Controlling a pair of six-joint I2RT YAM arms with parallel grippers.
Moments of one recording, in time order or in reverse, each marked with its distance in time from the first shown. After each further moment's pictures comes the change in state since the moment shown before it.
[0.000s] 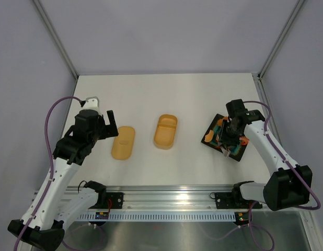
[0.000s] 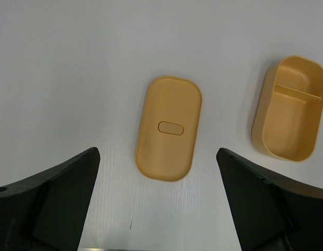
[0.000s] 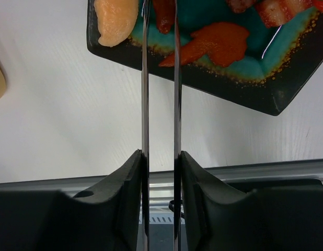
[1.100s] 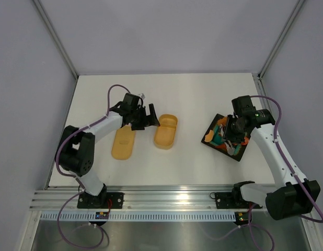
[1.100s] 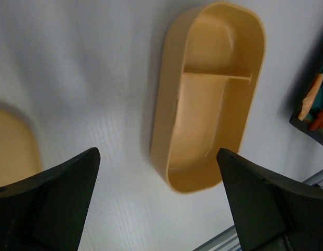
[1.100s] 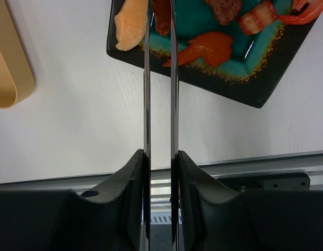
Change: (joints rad) left arm -0.057 0.812 0.060 0.470 0.557 -0.221; right arm 0.000 -0.087 0.111 -0.088 0.037 0.002
